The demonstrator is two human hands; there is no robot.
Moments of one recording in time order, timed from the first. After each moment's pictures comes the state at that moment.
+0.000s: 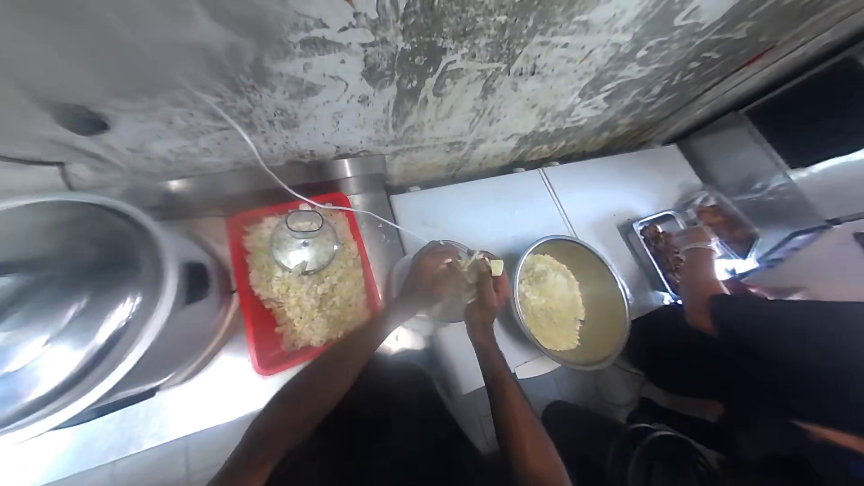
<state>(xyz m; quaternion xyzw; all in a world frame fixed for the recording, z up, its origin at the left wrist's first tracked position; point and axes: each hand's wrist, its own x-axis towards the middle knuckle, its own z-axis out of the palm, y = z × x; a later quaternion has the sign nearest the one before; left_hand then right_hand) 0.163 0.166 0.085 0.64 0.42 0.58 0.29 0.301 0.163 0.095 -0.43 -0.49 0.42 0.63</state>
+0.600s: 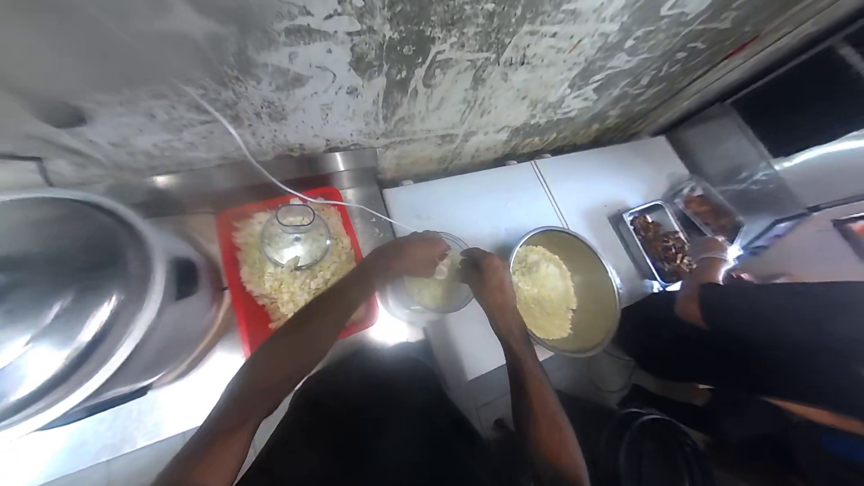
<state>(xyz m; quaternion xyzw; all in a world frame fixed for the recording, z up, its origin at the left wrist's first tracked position) 0.130 0.200 0.166 0.83 0.45 0.02 0.34 0.334 0.186 0.151 -0.60 -0.73 0.29 0.11</state>
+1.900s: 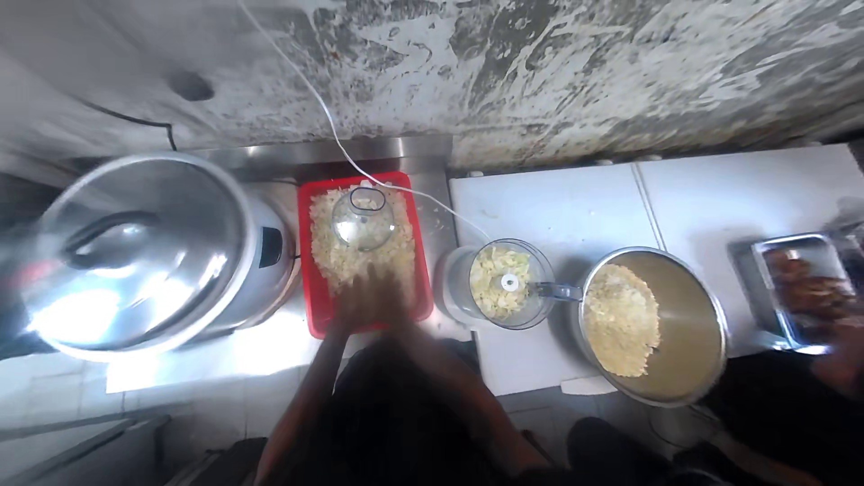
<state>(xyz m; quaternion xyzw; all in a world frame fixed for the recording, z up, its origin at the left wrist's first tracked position) -0.010 -0.008 -0.067 0.09 0.82 0.34 0.46 0.073 0.061 -0.053 -0.50 -0.73 0.45 -0.11</state>
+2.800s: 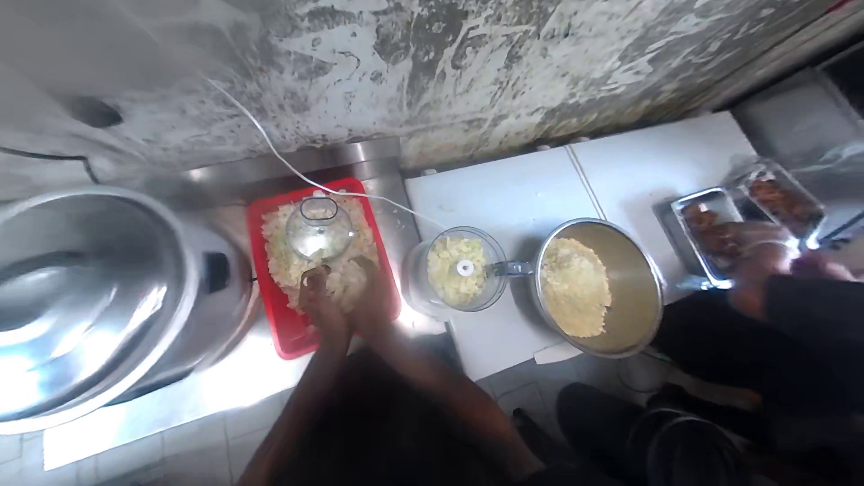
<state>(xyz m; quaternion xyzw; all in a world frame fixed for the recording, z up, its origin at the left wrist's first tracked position) 0.056 0.046 0.062 0.12 0.62 0.75 0.21 0.098 0.075 0.048 -0.48 -0.30 0.70 0.43</state>
